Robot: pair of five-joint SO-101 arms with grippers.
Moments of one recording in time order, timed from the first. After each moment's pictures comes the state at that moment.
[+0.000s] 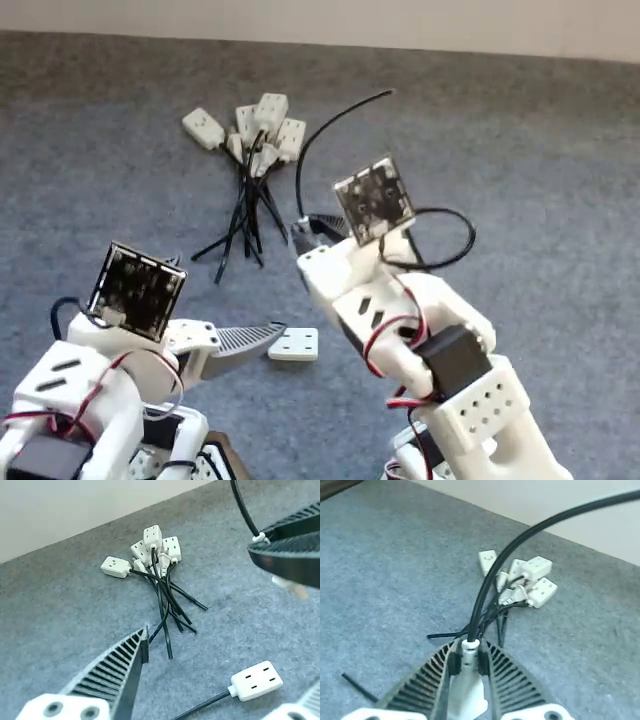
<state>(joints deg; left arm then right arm) 6.1 -81.8 37.3 86.1 -8.8 -38.8 -58.7 42.9 49.4 1.3</state>
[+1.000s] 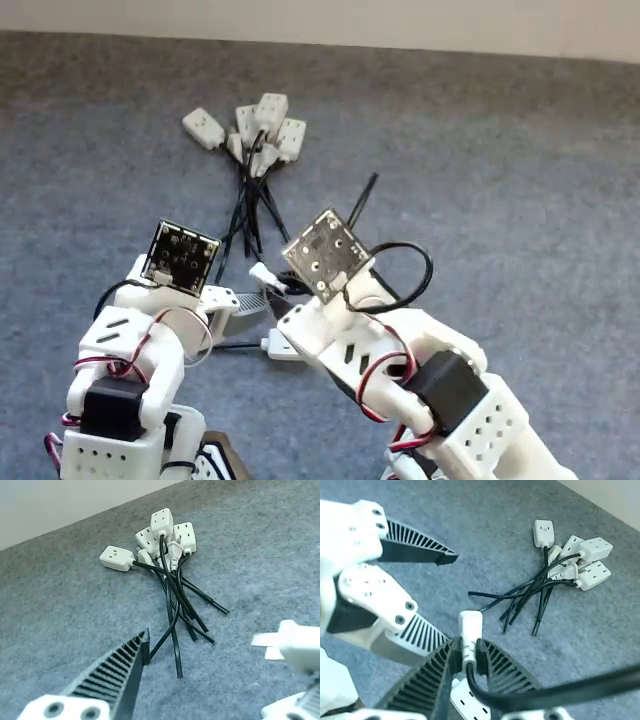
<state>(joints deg) -0.1 -87.6 66.0 60.6 -9.2 -47.7 -61.6 42.9 62.2 6.9</state>
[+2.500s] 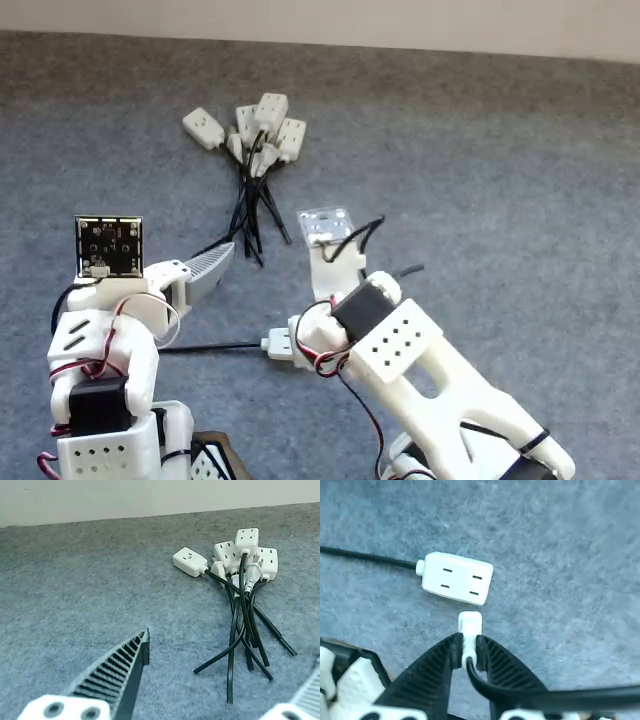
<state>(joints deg) -13.8 -88.0 68.7 53.8 -3.1 -47.5 -33.9 38.9 81.1 -31.7</state>
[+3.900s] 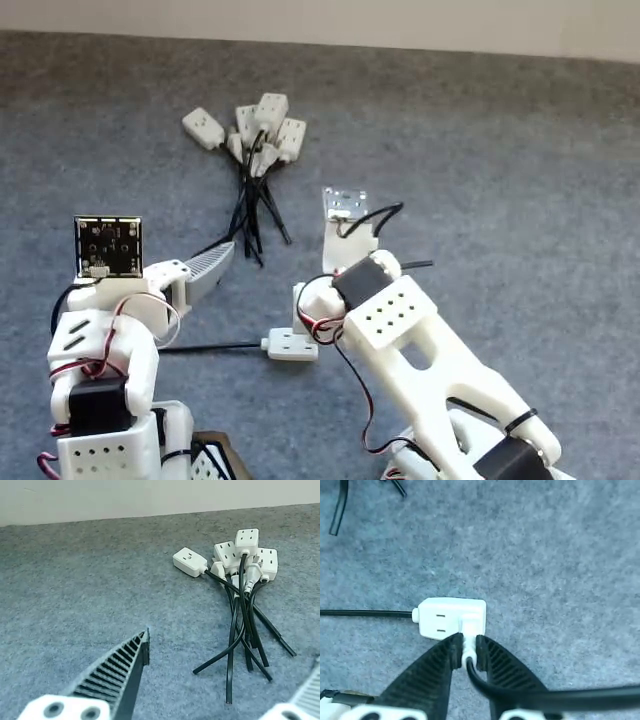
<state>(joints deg) -13.8 -88.0 68.7 53.8 -2.9 -41.8 -26.5 38.4 73.8 -34.3</state>
